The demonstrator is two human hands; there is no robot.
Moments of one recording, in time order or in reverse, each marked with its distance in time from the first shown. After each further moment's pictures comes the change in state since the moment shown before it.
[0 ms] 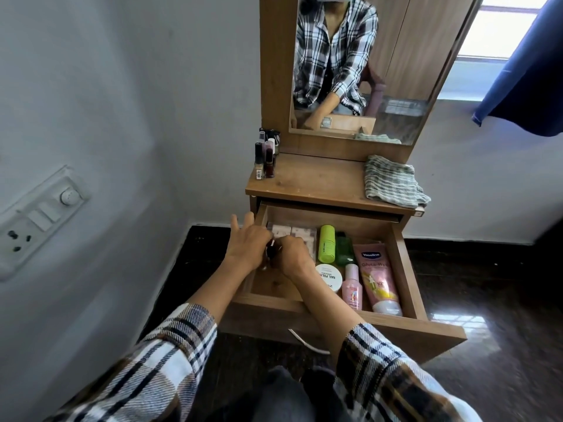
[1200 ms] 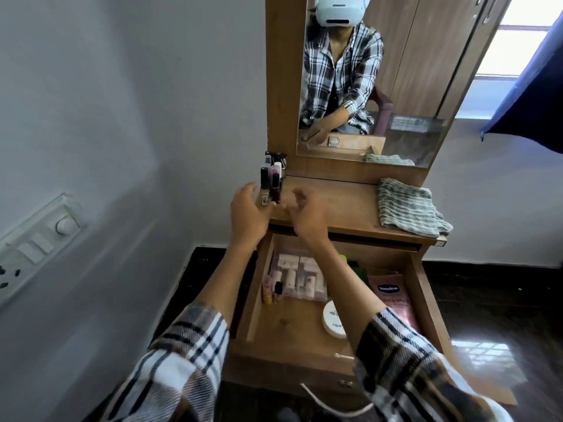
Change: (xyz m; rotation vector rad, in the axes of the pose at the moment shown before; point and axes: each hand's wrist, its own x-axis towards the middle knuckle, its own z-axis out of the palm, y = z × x) left_hand 0.075 -0.021 -0.047 -0.959 0.496 -0.367; right_hand 0.068 -0.041 -0.075 0.536 0.303 -0.122
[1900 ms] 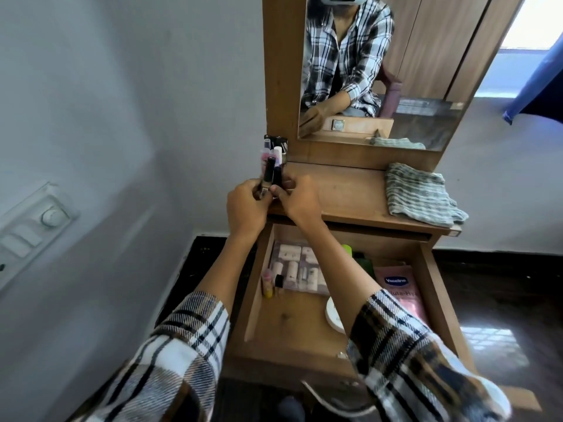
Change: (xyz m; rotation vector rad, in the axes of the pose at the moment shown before) left_hand 0.007 -0.023 0.016 -0.022 0.062 0.123; right_hand 0.020 -0.002 0.018 -0.022 -0.009 -0.001
